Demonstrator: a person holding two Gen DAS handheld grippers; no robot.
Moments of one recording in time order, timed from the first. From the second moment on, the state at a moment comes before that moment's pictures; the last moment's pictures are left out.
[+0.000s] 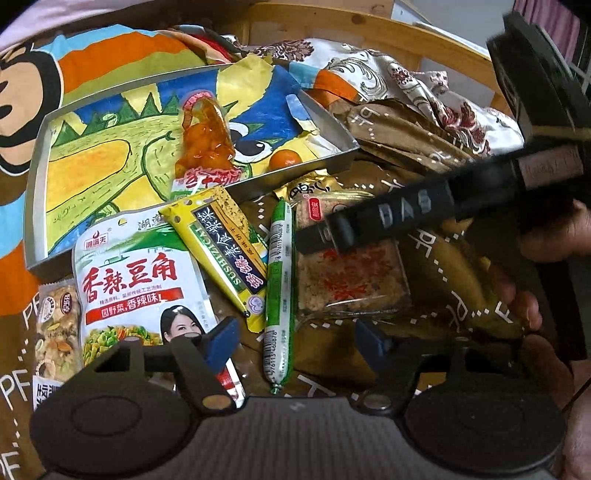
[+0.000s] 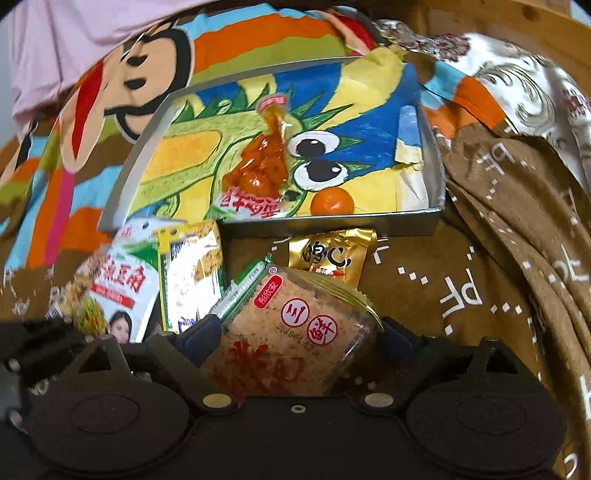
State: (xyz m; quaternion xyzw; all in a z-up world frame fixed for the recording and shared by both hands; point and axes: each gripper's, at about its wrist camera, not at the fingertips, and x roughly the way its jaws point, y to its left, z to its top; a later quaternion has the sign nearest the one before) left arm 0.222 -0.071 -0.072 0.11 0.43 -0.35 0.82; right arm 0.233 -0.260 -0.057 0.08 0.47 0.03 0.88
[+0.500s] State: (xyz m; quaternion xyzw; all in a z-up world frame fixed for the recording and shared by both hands) left arm 0.227 -0.052 -0.075 -0.01 0.55 -0.26 0.80; right arm 0.213 -0.270 -0.050 0.06 0.48 0.06 0.87
